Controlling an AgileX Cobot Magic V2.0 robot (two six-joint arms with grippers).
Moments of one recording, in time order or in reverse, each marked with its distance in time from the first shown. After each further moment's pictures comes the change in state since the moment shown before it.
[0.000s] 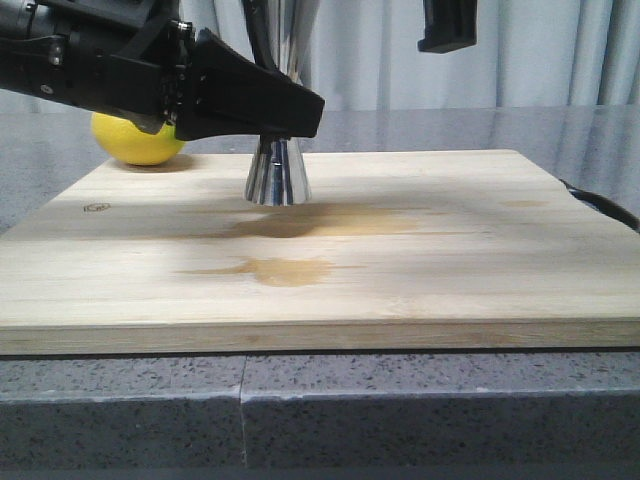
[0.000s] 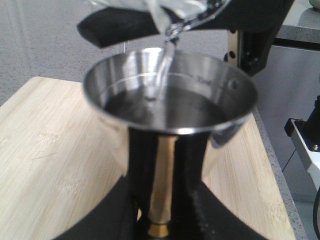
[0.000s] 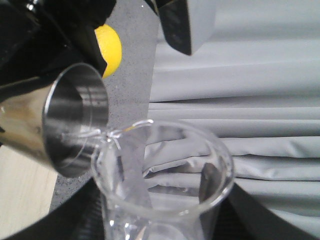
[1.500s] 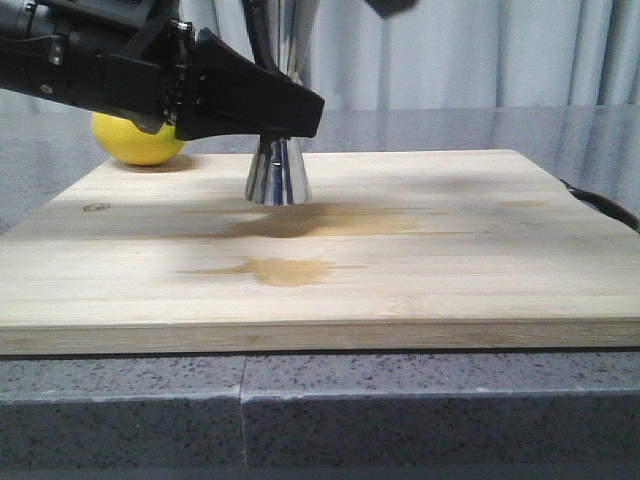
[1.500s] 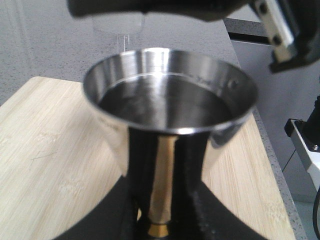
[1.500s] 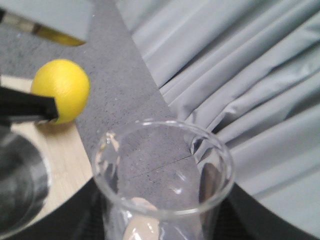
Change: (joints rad) left arm 0.000 0.000 0.000 0.000 0.000 0.000; right arm -0.002 0.000 0.000 0.729 -0.032 0.000
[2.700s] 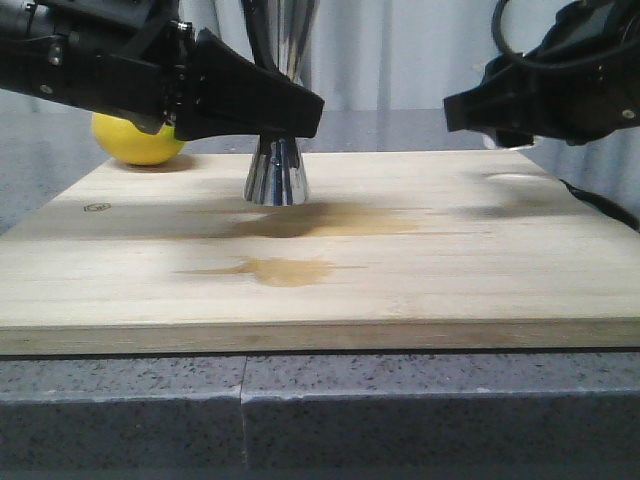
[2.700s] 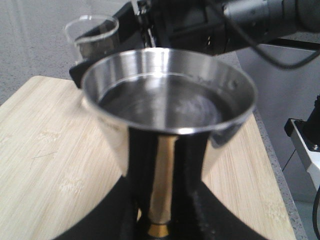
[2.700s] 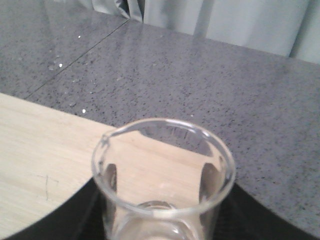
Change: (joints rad) left arm 0.000 0.000 0.000 0.002 0.000 -0.002; right arm -0.172 0.160 0.320 0.295 -0.409 0.460
